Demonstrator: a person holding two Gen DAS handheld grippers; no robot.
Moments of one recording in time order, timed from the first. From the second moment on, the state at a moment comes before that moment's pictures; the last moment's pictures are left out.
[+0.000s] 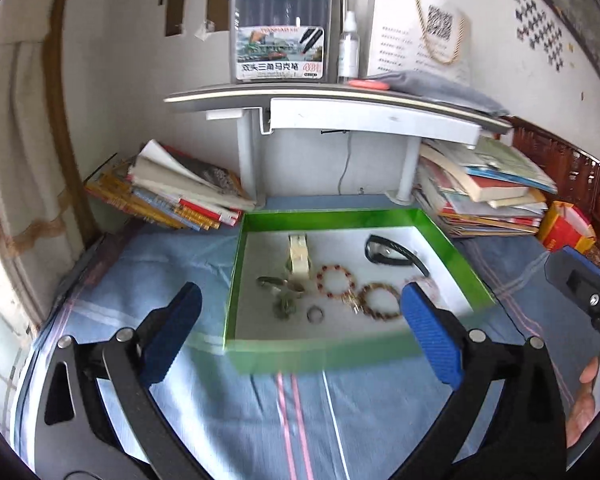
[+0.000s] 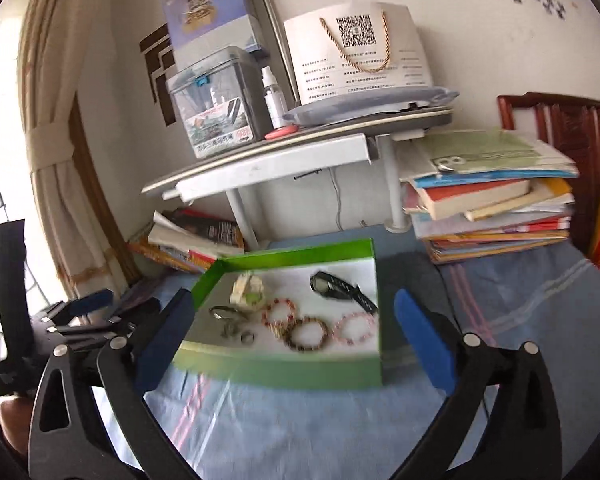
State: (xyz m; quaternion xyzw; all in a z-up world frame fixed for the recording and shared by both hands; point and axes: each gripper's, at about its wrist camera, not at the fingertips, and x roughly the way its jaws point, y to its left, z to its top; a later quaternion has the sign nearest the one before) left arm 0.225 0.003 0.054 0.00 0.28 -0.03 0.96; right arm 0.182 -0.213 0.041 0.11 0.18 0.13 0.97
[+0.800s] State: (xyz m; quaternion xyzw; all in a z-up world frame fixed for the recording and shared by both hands) left arm 0.034 0.007 0.050 -0.02 0.31 -0.02 0.95; right arm 0.030 -0.193 0.023 0.04 0.27 0.08 0.96
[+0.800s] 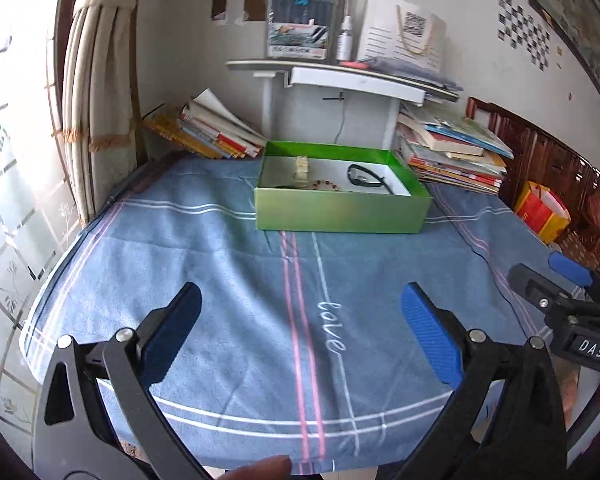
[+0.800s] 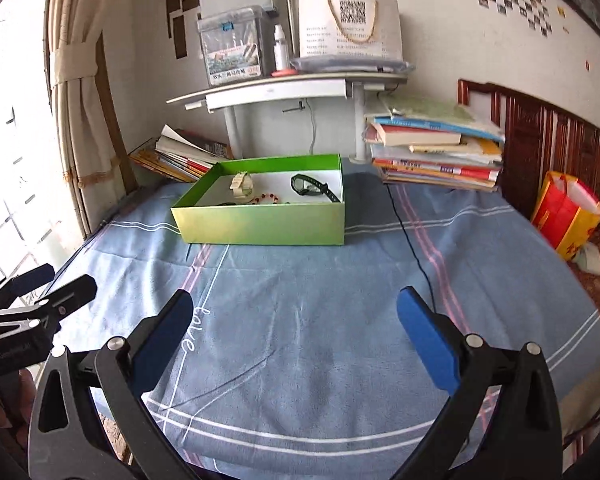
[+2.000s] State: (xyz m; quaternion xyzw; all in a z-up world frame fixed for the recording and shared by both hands) left arm 0.021 -0.023 0.116 0.00 0.26 0.00 0.97; right arm 0.004 -0.220 0.068 0.04 0.22 0.06 0.97
